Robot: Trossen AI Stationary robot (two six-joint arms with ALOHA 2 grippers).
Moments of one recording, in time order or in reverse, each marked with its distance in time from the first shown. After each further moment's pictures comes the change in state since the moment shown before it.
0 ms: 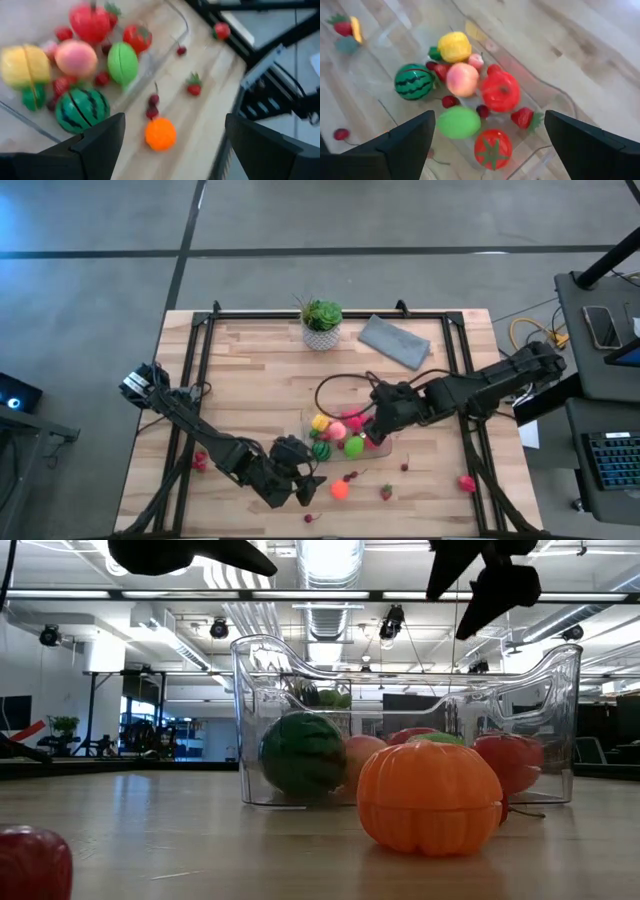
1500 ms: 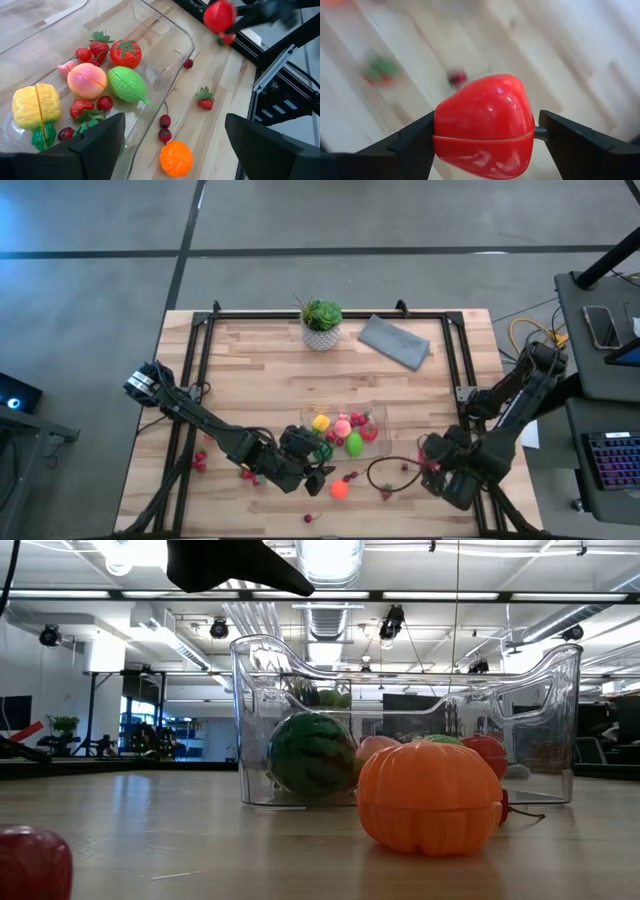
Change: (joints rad) left arm 0.082 0.018 0.002 0.056 0.024 0.184; right arm 0.627 -0.010 -0.170 -0.273 0.020 0.602
